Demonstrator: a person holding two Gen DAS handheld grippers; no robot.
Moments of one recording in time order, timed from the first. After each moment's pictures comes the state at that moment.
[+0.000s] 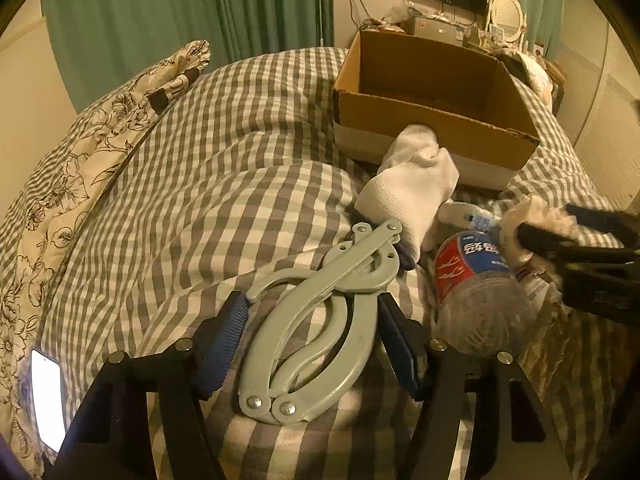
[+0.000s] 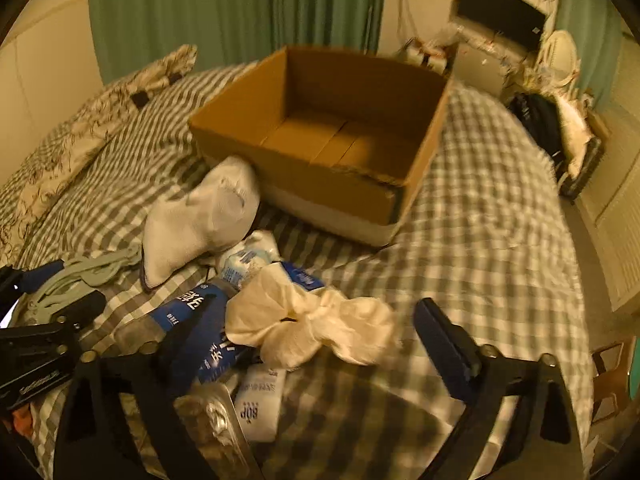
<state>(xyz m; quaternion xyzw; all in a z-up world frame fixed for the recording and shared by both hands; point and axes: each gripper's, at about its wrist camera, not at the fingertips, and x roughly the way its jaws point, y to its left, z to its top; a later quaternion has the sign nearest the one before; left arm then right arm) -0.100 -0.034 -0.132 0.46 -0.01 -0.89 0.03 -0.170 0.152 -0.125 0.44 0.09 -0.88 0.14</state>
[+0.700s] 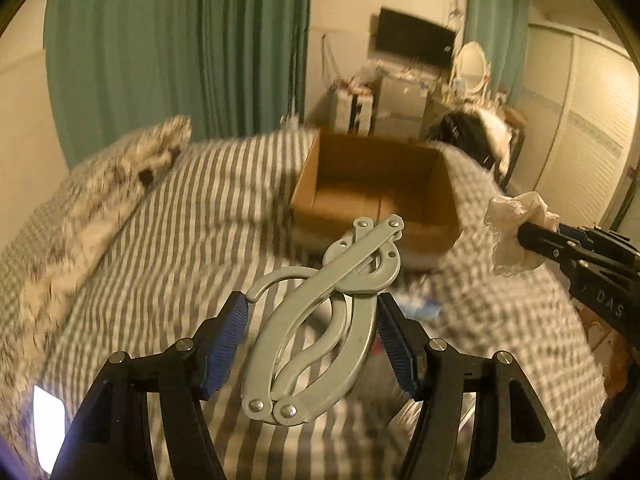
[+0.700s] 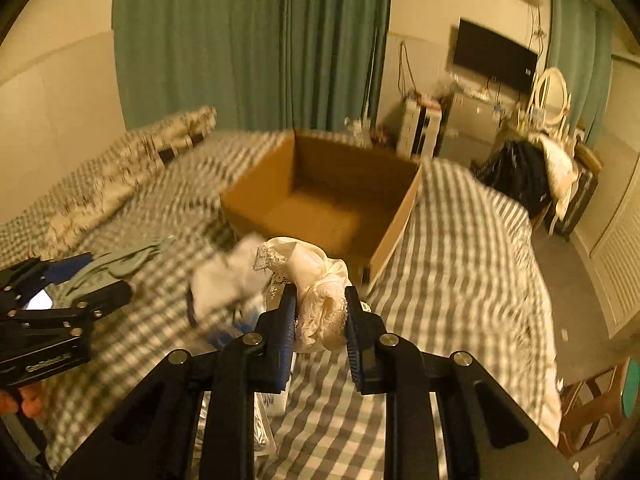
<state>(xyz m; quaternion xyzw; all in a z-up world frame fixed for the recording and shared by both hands) -0.090 -0.020 -0.034 0.35 0.02 -0.94 -0.03 -0.120 0.171 -0.021 0.34 0.09 -0.93 0.15</state>
